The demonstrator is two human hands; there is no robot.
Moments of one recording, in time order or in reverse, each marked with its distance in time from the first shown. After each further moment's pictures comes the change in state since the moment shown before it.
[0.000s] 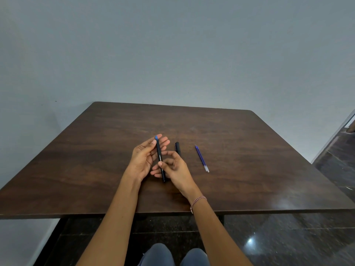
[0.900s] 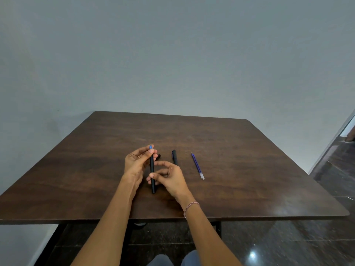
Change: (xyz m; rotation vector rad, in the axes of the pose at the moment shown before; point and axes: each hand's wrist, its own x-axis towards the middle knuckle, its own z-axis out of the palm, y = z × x) left_hand -0.003 -0.001 -0.006 0.187 0.226 0.198; right_hand -0.003 -0.003 0.004 -0.149 -0.032 -0.028
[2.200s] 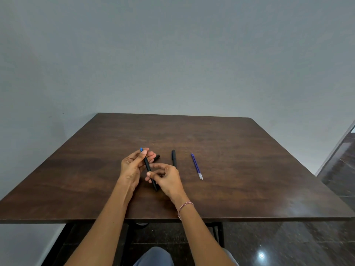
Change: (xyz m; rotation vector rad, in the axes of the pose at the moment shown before) left_hand -0.011 0.005 0.001 -0.025 0.008 -0.047; right_hand 0.005 0.005 0.003 -0.098 0.046 0.023
